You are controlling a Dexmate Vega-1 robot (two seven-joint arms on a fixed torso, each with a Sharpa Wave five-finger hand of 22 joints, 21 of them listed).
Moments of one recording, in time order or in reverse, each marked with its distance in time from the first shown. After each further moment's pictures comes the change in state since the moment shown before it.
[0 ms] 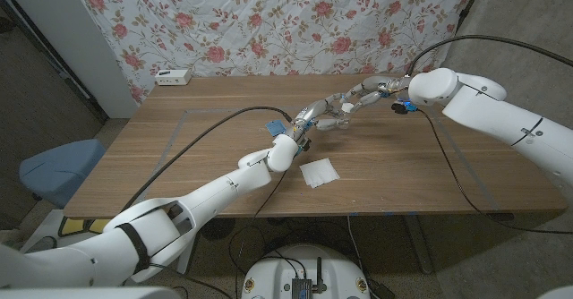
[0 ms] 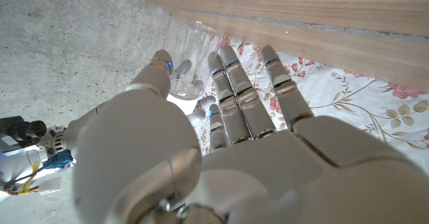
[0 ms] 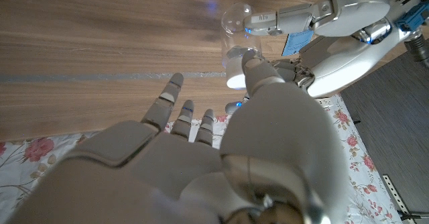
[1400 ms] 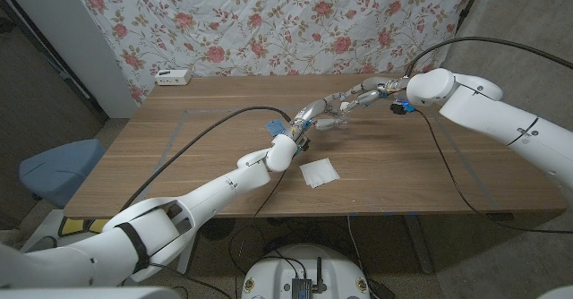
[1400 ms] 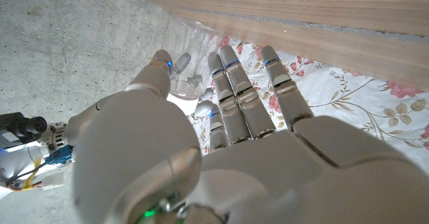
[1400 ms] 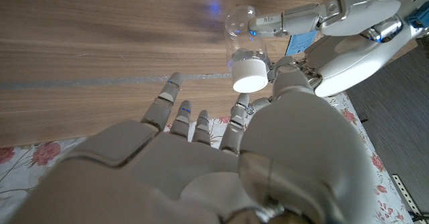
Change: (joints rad) left arm 0.002 0.007 -0.001 -0.001 -0.004 -0.008 0.005; left_hand 0.000 0.000 0.000 0.000 0.002 0.000 0.000 0.000 0.000 0.005 0.005 0.004 0.000 0.000 0.000 0.000 -0.001 0.000 0.000 0.000 0.000; right arm 0.004 0.012 -0.011 -0.005 -0.002 -0.053 -0.021; right_hand -0.227 -0.079 -0.118 0.068 -0.011 -0.135 0.084 -0.072 -0.004 -0.030 0.081 0.000 0.002 -0.018 0.047 0.000 0.000 0.002 0.020 0.000 0.000
